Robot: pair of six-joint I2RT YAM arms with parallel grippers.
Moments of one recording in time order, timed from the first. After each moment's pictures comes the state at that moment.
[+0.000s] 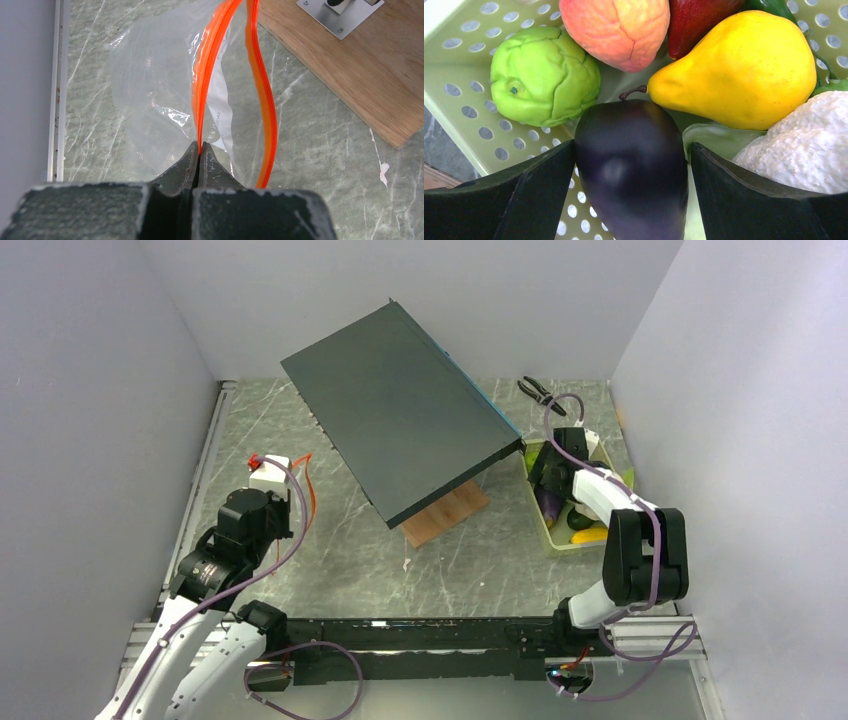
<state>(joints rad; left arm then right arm) -0.41 0.56 0.76 -0.68 -0.31 -0.07 0.03 1.52 0.87 -0.30 0.25 0.45</state>
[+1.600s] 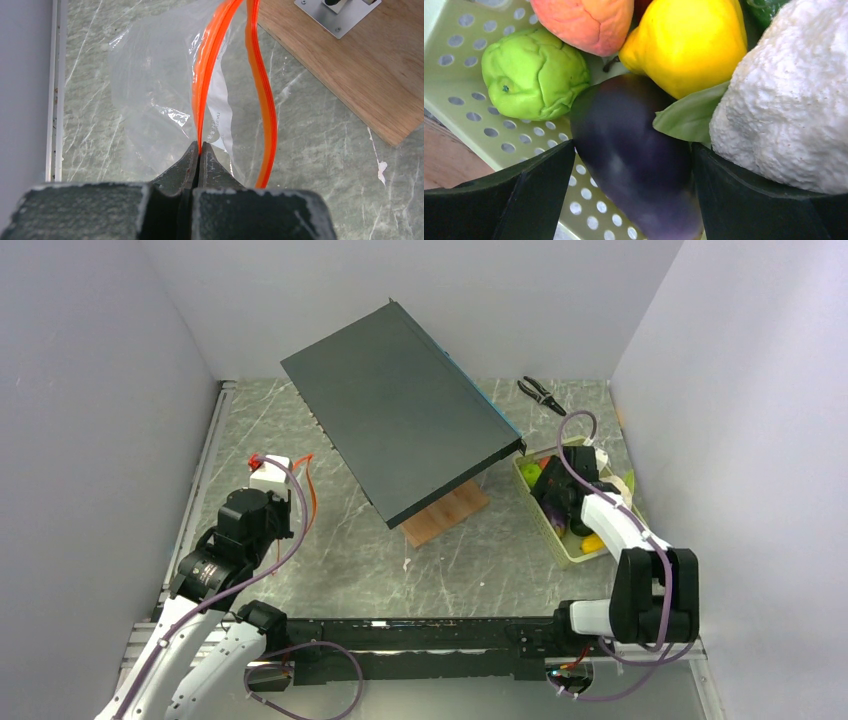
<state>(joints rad) -0.41 0.56 0.76 -0.68 -0.30 -0.07 0.01 1.29 0.72 -0.36 0.20 0.51</state>
